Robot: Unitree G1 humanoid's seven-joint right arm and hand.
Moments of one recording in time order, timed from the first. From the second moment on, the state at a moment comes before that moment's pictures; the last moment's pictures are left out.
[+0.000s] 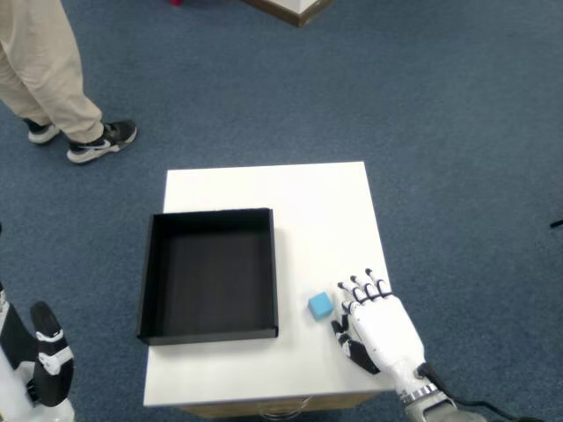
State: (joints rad) arm -0.38 -0.22 1.05 1.46 -0.66 -0.37 -1.20
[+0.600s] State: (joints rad) arm -0.38 -0.22 1.04 1.46 -0.66 -0.38 -1.23
